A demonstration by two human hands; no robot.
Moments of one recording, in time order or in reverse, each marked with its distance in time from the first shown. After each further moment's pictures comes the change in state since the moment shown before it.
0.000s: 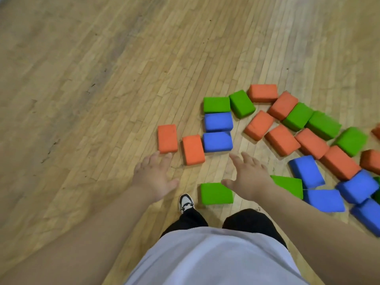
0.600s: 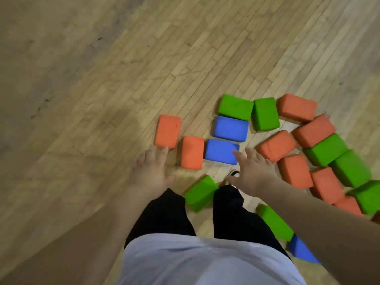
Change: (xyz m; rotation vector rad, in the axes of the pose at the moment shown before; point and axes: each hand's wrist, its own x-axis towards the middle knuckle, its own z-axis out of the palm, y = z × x) left_hand 0.211 0.020 -0.016 -0.184 -0.069 -0.280; right_hand 0.280 0.026 -0.102 -0.264 -0.240 -0.158
